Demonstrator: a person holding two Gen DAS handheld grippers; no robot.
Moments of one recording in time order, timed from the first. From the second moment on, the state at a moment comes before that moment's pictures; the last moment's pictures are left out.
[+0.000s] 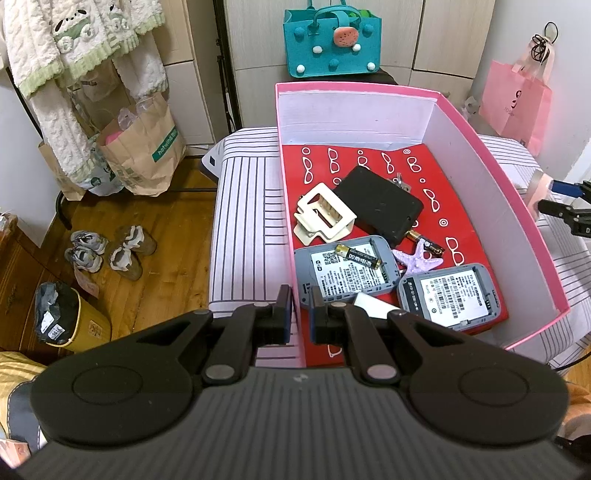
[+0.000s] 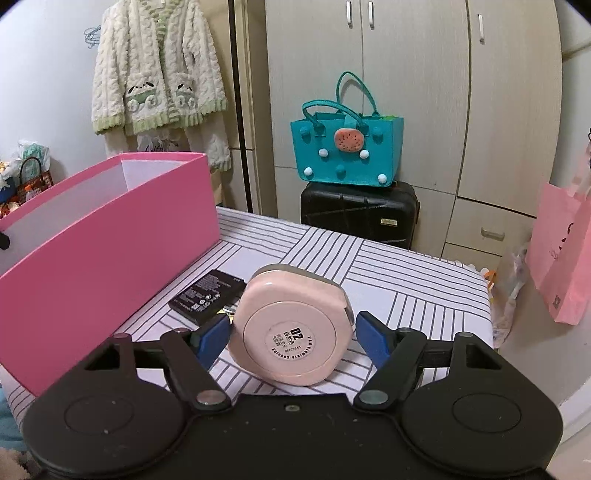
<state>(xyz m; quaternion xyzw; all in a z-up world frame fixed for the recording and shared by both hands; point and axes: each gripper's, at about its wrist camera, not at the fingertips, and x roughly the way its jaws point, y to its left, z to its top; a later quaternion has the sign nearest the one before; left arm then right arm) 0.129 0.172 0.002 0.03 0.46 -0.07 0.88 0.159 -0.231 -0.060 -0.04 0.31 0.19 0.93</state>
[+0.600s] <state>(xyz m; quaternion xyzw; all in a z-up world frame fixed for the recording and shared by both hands) 0.129 0.175 -0.001 0.03 0.47 -0.07 0.88 0.186 -0.221 -0.099 0.02 0.32 0.15 0.93</state>
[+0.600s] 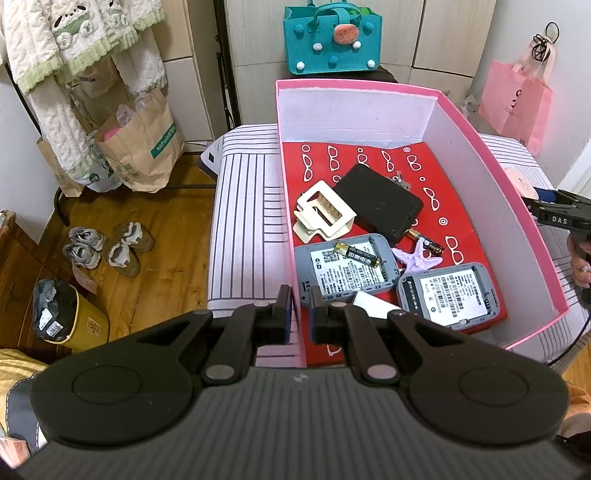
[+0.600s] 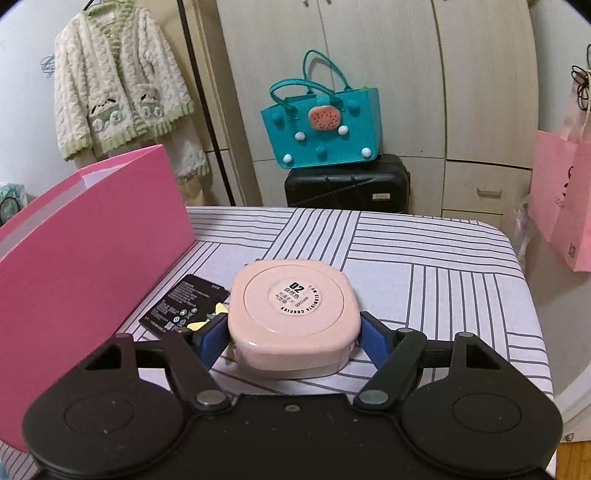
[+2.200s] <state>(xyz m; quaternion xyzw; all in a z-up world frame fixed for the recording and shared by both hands) 0.144 0.183 0.010 0.05 0.51 -0.12 0.85 0.250 0.007 0.014 -0.05 0.45 0.34 0.82</state>
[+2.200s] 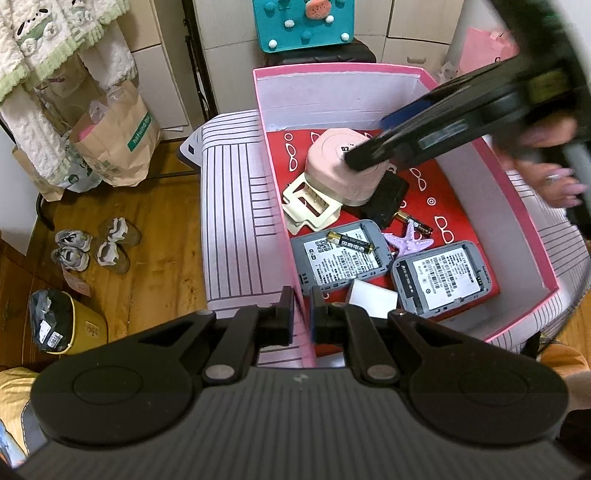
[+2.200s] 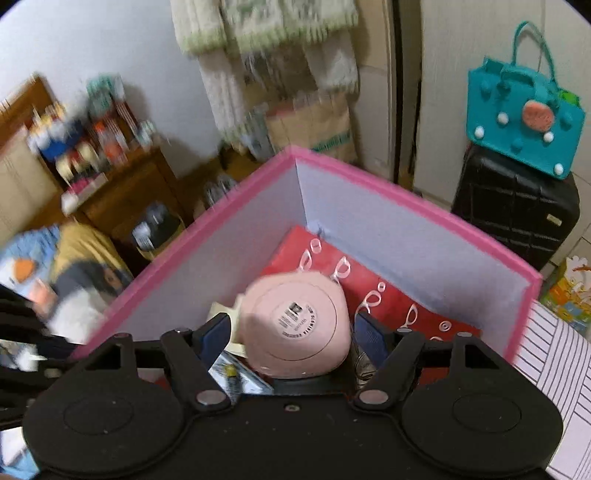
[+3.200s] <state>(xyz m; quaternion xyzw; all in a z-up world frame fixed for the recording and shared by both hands) 0.143 0.181 0.005 0.02 0.49 -0.08 0.87 0.142 -0.187 -0.072 0.00 0.33 0.18 0.93</state>
